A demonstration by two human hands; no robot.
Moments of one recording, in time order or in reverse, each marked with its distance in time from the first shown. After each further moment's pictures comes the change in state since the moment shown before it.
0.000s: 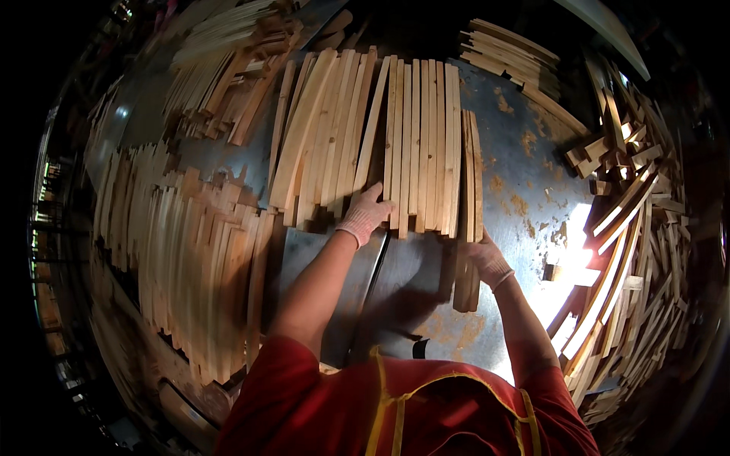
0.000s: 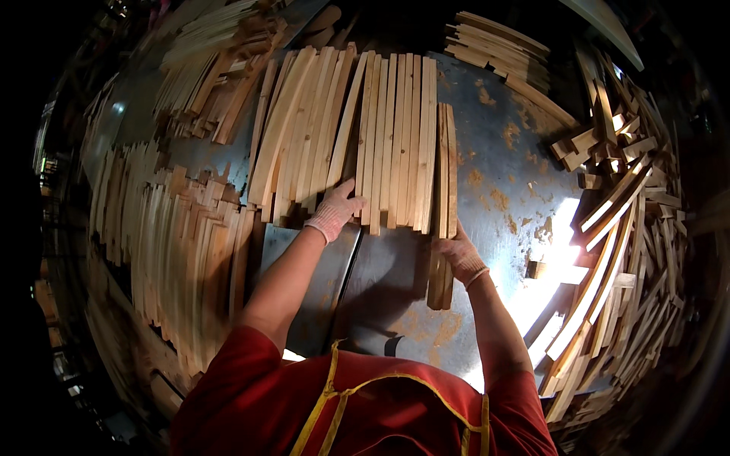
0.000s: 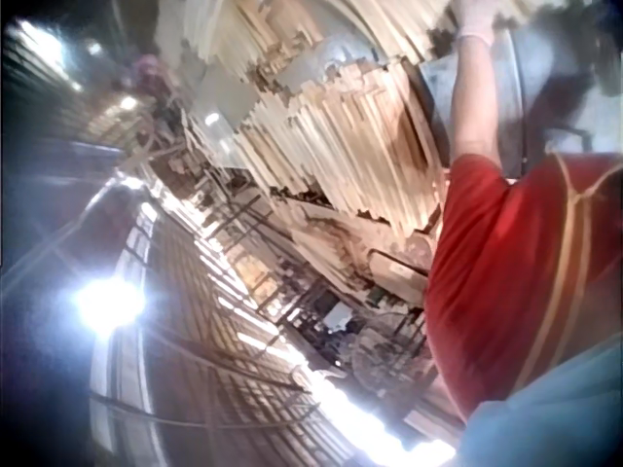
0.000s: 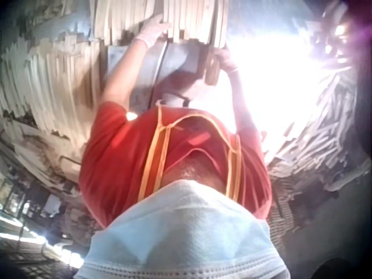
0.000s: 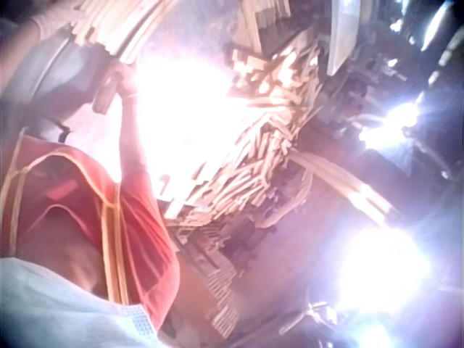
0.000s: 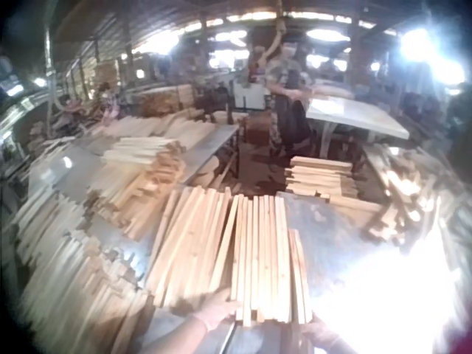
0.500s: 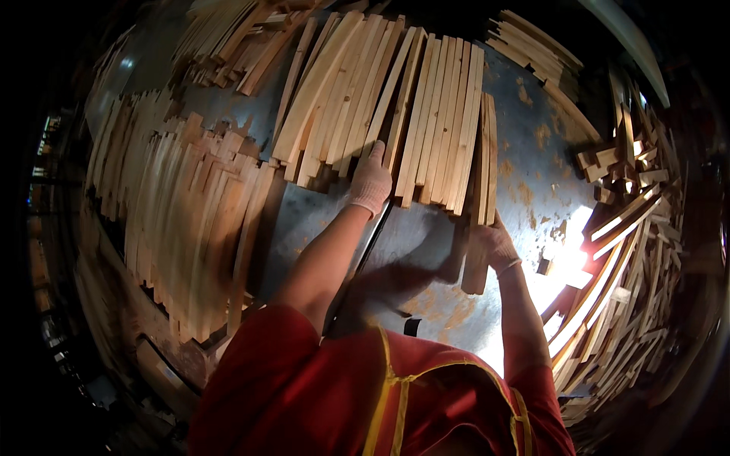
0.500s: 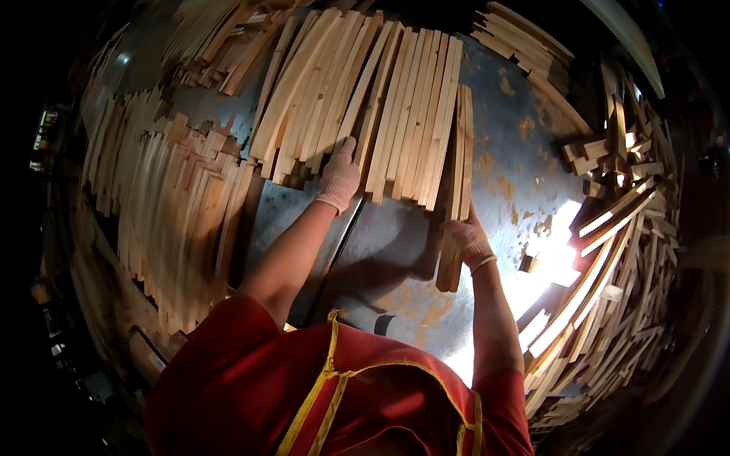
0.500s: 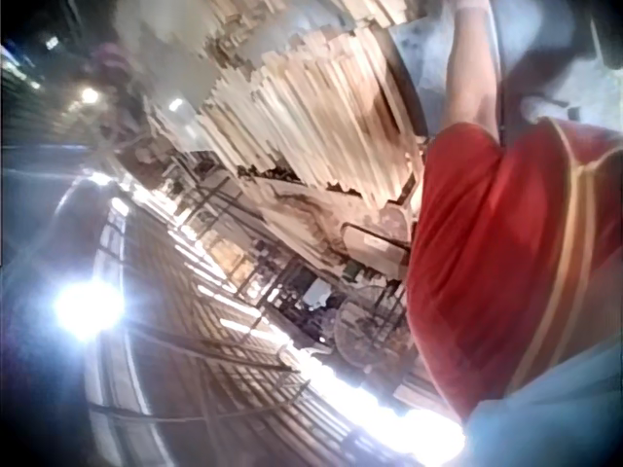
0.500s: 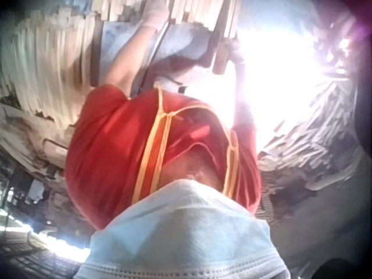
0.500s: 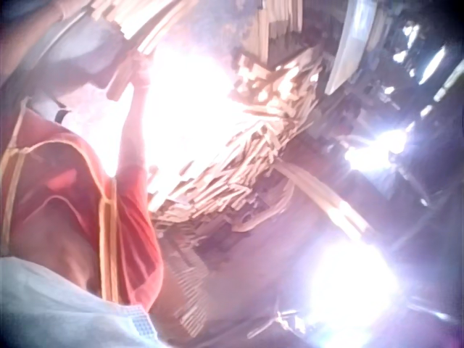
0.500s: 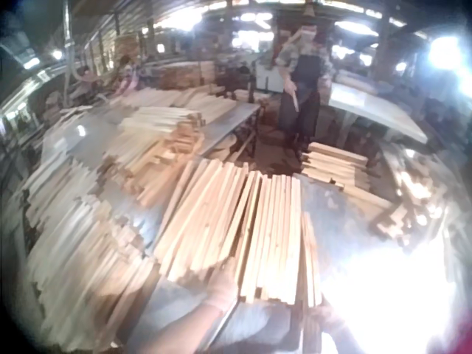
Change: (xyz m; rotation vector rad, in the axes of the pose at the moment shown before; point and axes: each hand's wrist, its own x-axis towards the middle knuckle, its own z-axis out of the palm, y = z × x) left_hand -0.013 -0.010 0.015 0.299 0.358 0.056; right_hand -0.006 -0.013 -0.019 -0.147 0.050 0.045
